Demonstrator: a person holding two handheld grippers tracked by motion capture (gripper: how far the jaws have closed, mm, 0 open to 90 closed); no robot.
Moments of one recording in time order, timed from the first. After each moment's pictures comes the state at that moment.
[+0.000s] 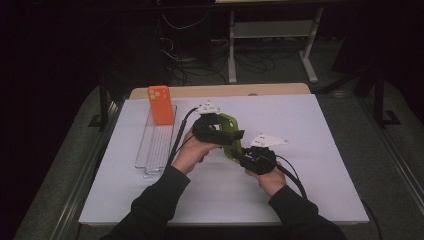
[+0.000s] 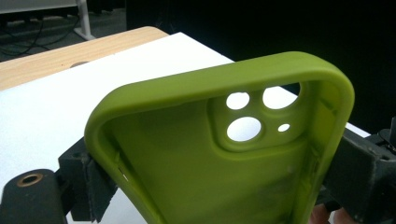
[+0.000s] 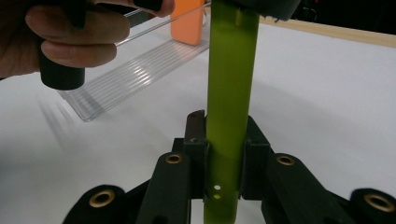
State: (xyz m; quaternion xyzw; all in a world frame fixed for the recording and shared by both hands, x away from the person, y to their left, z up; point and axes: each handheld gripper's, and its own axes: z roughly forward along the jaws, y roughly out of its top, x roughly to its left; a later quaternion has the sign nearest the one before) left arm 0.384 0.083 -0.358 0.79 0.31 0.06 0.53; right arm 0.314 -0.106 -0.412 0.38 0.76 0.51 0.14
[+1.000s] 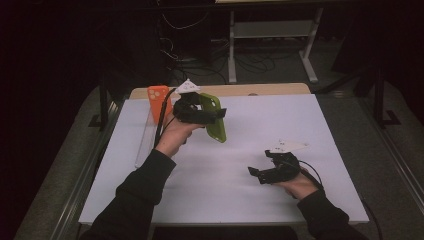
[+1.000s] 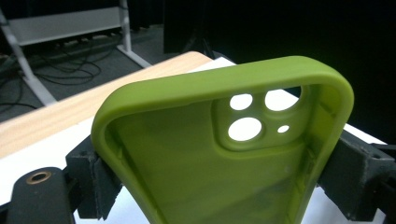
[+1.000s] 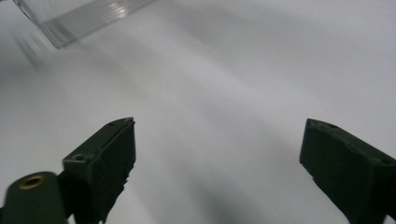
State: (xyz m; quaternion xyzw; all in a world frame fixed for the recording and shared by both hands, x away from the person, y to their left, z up) left arm 0.410 0.129 -0.304 0.77 0.33 0.14 0.52; right arm 0.300 -0.166 -0.422 0.38 0.81 0.44 0.13
